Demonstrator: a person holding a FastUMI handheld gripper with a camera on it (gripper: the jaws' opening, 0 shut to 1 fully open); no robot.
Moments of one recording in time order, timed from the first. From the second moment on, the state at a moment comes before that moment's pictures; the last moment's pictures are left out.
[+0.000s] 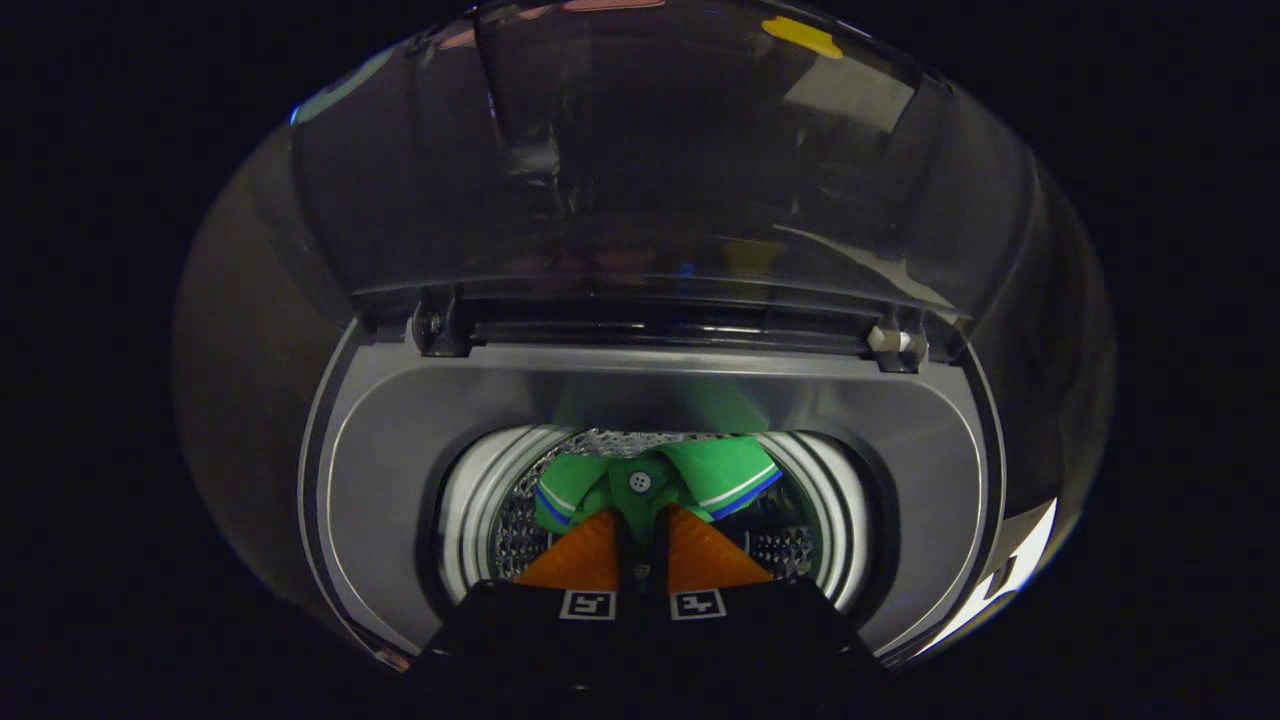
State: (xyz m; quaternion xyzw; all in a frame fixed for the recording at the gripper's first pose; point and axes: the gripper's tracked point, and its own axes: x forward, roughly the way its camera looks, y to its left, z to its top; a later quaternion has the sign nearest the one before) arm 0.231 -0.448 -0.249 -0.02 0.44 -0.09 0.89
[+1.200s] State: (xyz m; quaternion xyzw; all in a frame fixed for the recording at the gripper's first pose) arm 0.214 -0.446 -0.097 -0.01 0.38 -0.12 0.92
